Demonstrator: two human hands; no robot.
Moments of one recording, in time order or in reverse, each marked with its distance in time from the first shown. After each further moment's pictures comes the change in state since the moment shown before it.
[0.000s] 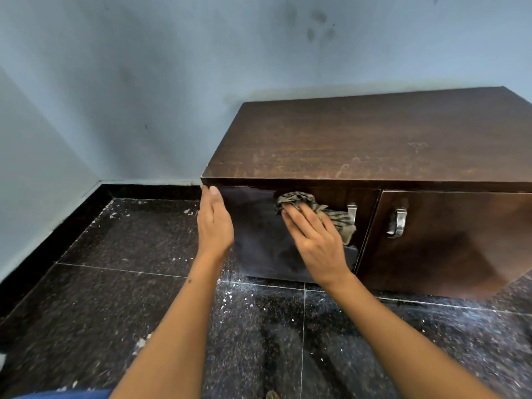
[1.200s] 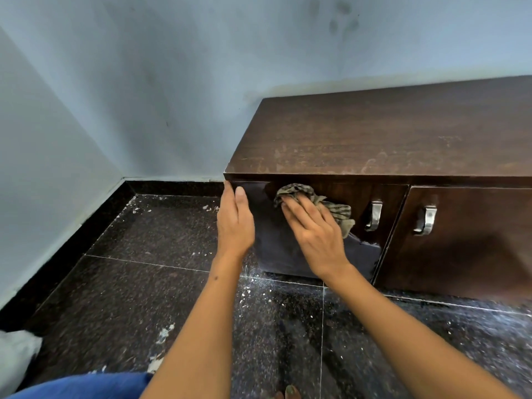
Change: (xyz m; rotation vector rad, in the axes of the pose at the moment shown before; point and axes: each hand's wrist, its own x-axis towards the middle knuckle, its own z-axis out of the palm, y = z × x) left_hand 0.006 -0.017 -0.007 0.054 -0.015 0.174; right_hand 0.025 -0.031 0.006 0.076 -0.050 -0.006
